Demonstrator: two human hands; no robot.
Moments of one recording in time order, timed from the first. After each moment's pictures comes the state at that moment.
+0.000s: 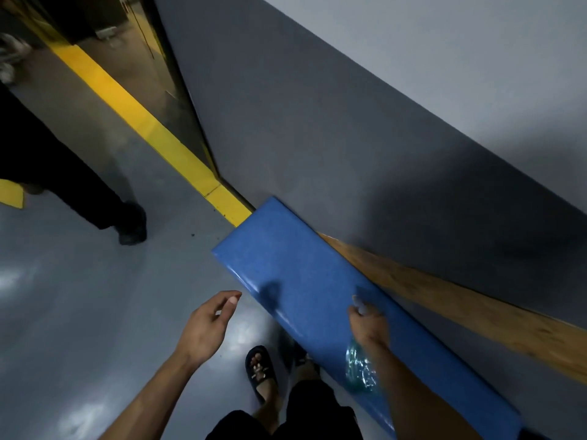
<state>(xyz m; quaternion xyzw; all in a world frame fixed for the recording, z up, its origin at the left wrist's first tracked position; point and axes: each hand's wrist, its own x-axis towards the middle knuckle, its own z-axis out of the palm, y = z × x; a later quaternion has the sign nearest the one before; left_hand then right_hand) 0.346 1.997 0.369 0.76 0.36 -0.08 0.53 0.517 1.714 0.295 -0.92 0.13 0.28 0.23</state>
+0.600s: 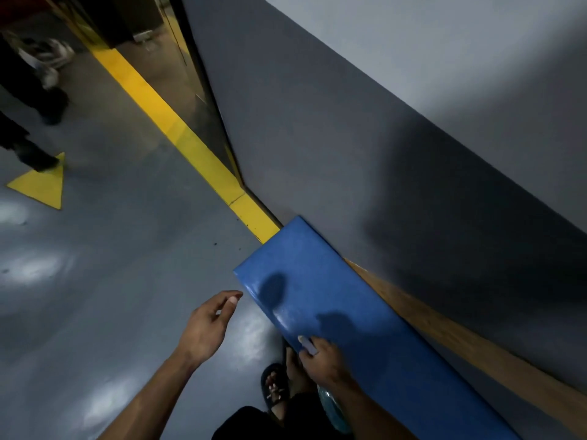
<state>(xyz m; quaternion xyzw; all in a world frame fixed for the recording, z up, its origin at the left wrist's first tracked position) 0.407 2.082 0.367 0.76 0.40 -0.06 0.51 0.491 1.833 0.225 -0.89 -0.16 0.40 0.15</state>
